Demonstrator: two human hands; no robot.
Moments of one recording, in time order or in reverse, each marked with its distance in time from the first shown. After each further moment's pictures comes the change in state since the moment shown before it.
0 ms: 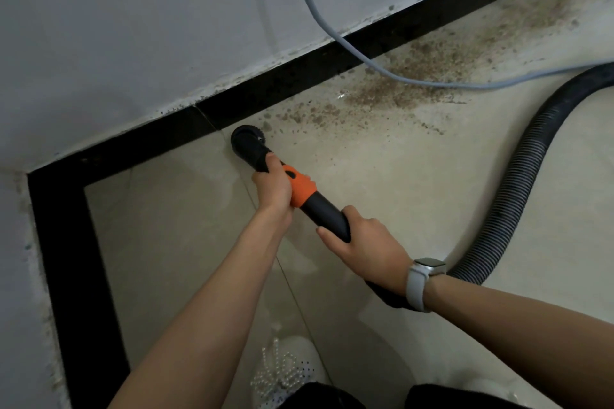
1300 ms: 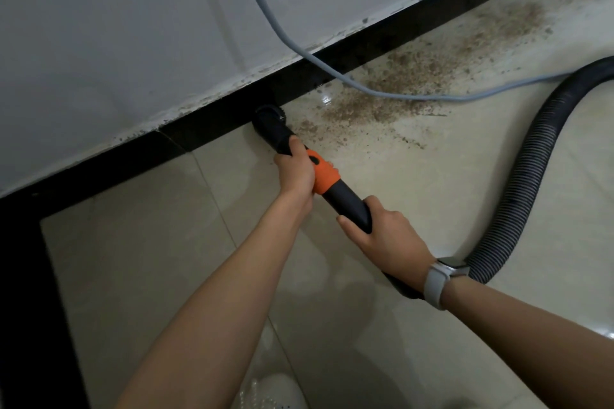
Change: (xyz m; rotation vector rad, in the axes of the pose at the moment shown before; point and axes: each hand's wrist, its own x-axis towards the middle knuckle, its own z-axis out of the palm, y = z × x) left_hand 0.026 -0.003 0.084 0.124 -0.133 0.025; right_hand 0.027 0.037 -0.044 -0.025 0.162 0.068
